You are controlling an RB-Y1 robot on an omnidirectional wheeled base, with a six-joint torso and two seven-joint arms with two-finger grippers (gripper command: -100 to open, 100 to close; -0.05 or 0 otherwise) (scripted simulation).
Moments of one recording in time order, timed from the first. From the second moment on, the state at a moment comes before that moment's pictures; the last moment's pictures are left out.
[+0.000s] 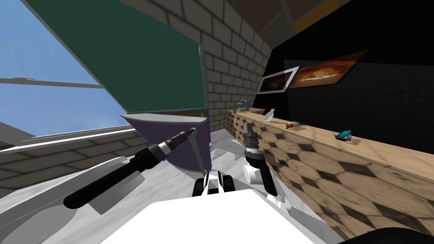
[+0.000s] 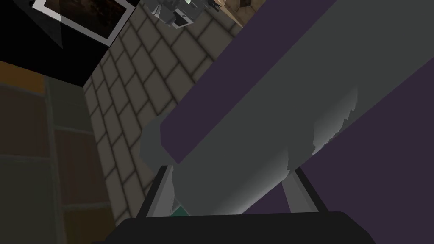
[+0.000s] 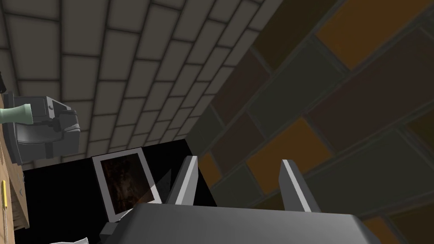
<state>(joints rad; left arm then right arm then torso) 0.30 1.12 -0.01 -2.60 0.20 0.36 0.06 0.45 -0.03 0.05 -2.35 0.05 -0.41 0.15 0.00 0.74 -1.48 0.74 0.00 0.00</state>
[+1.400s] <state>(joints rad) 0.30 1.24 -0.03 -2.59 0.24 0.17 0.07 0.45 -0.03 0.05 -2.35 0.05 -0.41 0.15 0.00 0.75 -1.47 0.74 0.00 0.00</state>
